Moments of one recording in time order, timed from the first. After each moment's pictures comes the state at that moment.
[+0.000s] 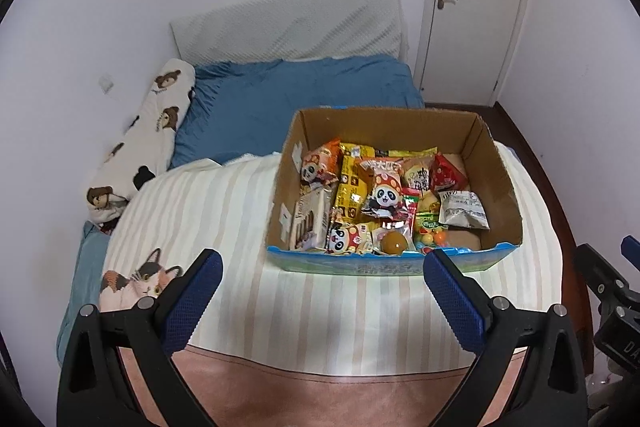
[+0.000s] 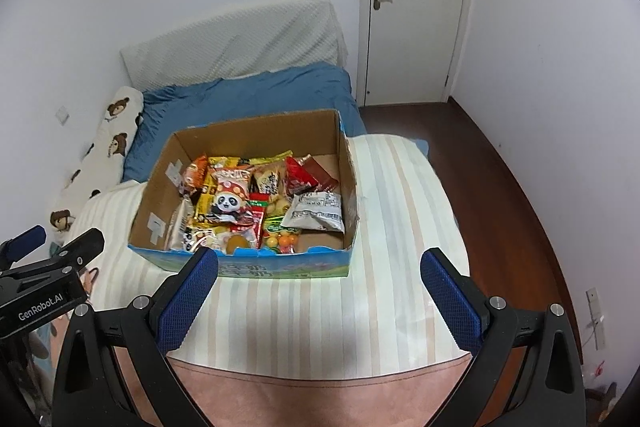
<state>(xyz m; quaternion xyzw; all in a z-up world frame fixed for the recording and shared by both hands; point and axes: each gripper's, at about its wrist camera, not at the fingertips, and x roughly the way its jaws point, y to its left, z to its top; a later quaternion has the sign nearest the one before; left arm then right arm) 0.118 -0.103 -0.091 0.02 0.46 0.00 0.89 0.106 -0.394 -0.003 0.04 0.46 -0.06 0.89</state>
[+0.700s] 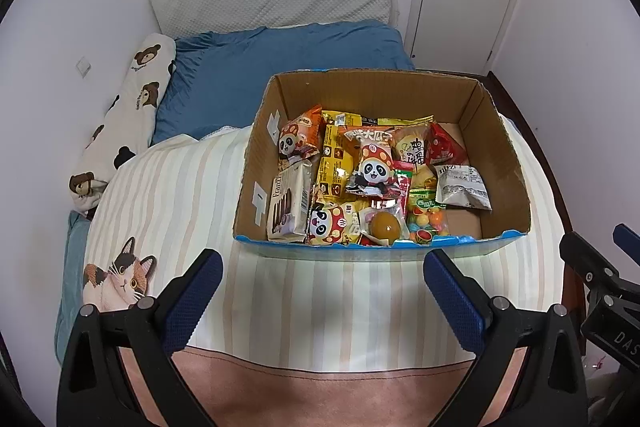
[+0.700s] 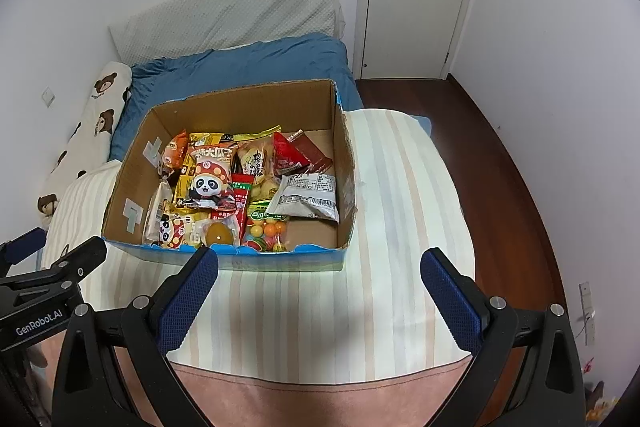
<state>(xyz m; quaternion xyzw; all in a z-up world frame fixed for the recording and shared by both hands) 0.147 -0.116 -0.124 0.02 0.52 -0.02 0.86 0.138 -0.398 -0.039 0.03 0.50 -0.07 0.86</state>
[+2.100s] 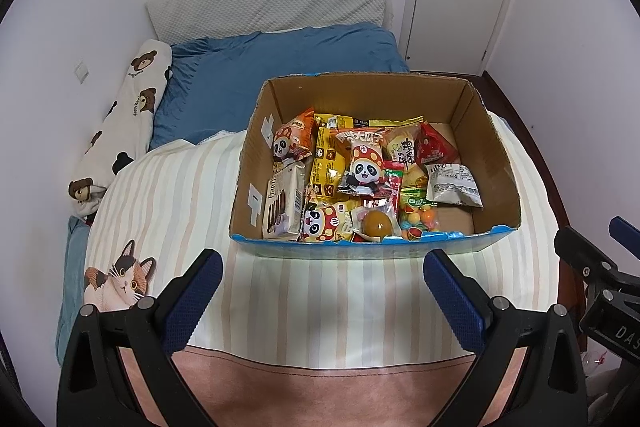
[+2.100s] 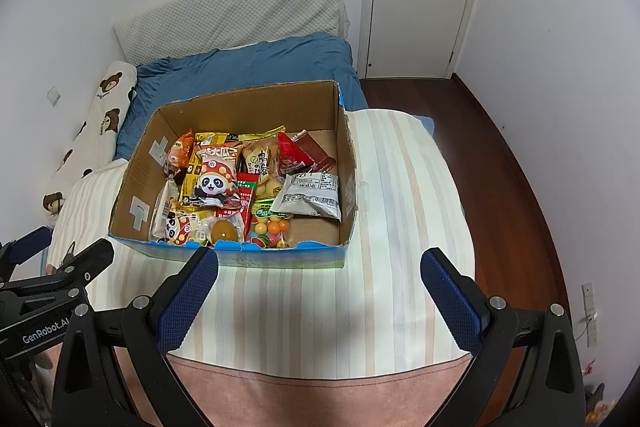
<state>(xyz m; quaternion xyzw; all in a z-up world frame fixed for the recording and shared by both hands) 0.140 -0.123 -0.118 0.03 0.51 -0.03 0.86 0.129 -0.400 -0.029 0.04 0.50 -0.07 0.86</state>
